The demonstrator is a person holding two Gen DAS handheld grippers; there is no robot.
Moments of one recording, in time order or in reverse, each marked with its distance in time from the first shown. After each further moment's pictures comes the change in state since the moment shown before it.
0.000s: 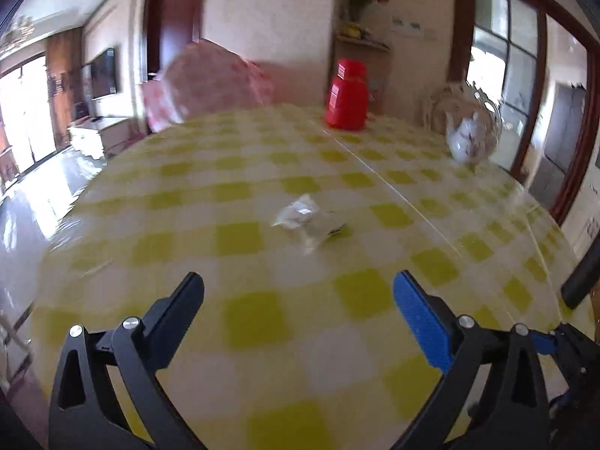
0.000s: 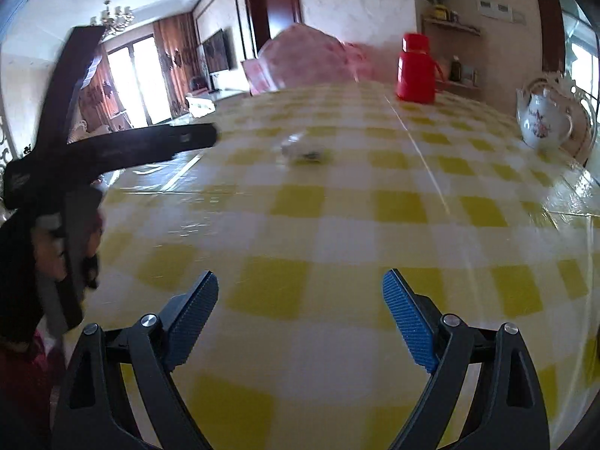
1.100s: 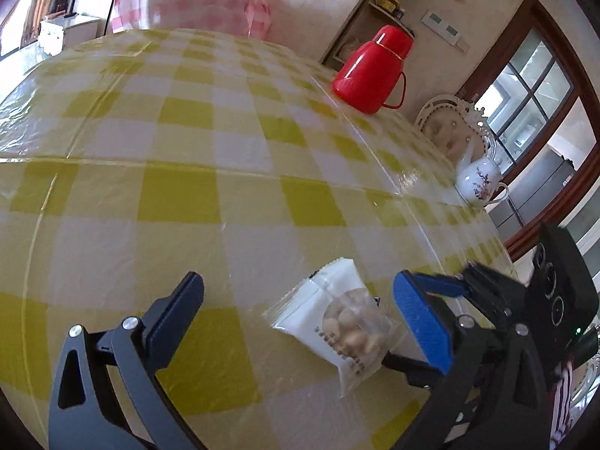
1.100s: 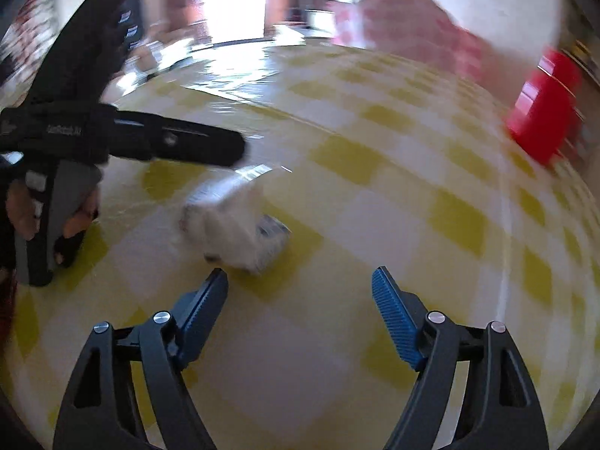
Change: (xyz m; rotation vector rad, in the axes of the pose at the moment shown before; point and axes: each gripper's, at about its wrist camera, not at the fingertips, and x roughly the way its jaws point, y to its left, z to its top) left arm 0.197 0.081 0.064 -0.296 0.193 -0.280; right arm 0.220 -0.046 0.150 -0.475 0.201 0.238
